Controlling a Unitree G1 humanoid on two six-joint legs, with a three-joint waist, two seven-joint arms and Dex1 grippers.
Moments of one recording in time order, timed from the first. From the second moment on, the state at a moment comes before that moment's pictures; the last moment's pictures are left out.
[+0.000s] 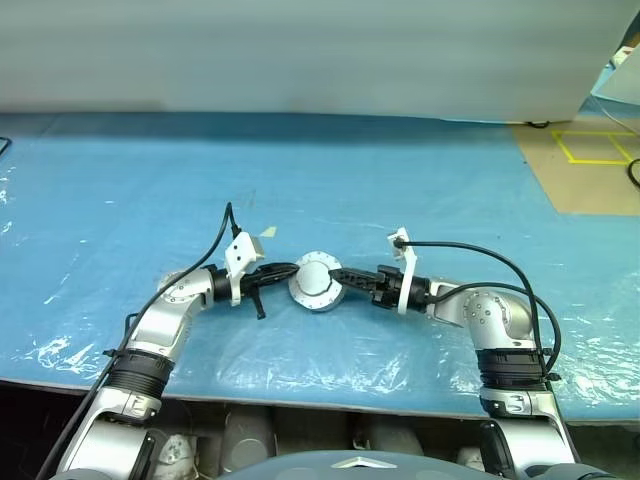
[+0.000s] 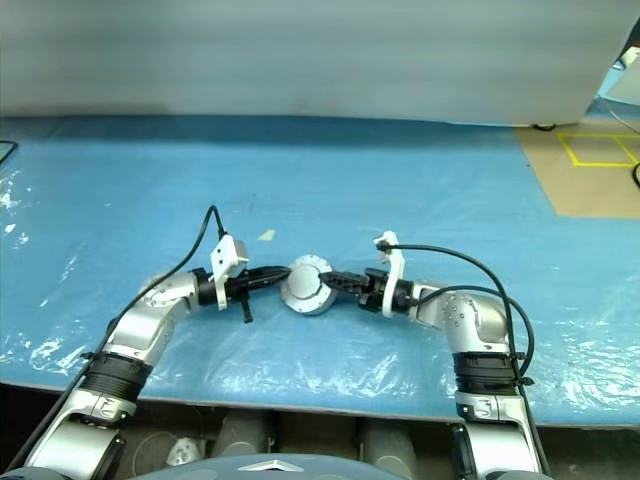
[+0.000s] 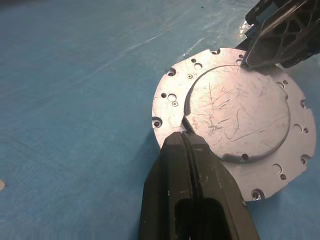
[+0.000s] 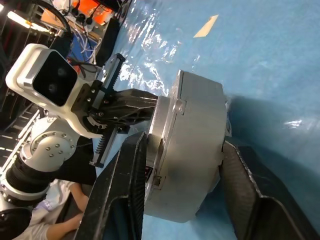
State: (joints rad) left arm -0.32 0.41 -0.14 0.22 -0.25 0.07 -1.03; right arm -0.35 -0.27 -0.11 -0.02 0.68 1.17 0.72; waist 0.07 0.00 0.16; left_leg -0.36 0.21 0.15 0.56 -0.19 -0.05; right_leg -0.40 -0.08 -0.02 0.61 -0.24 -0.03
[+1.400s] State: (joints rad) left arm -0.35 0.18 0.17 0.15 -0.75 0.53 -0.80; right arm -0.49 0.04 -0.58 0.18 1.08 1.15 0.29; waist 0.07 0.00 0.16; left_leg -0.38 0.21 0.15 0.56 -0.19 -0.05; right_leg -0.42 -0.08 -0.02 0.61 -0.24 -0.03
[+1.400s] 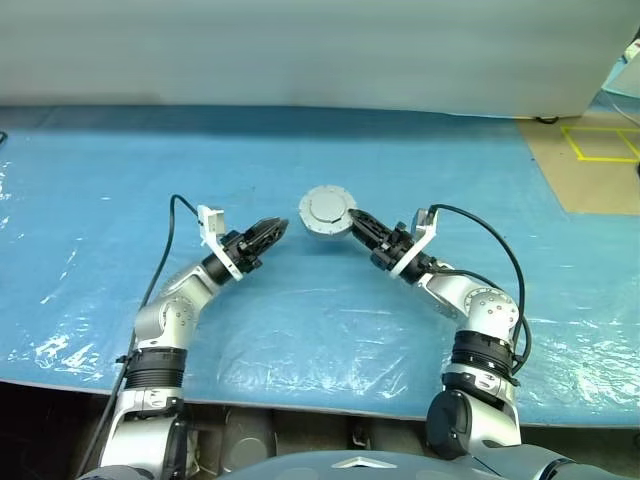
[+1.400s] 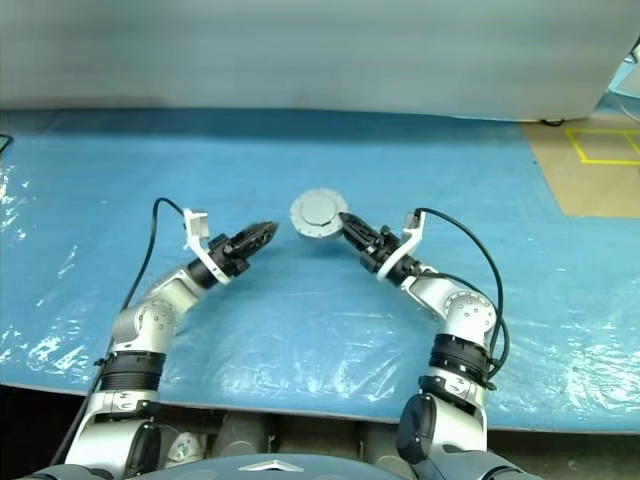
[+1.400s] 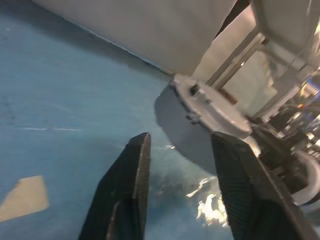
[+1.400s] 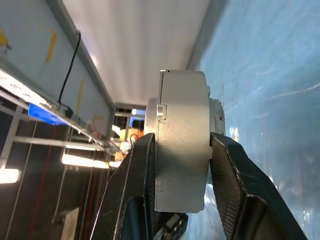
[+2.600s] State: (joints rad) left arm -0.42 0.06 0.28 0.18 -1.01 0.93 -0.61; right arm -0.41 -0.02 -0.37 0.14 1.18 1.13 0.37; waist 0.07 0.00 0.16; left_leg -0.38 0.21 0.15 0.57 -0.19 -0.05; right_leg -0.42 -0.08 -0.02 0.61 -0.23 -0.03
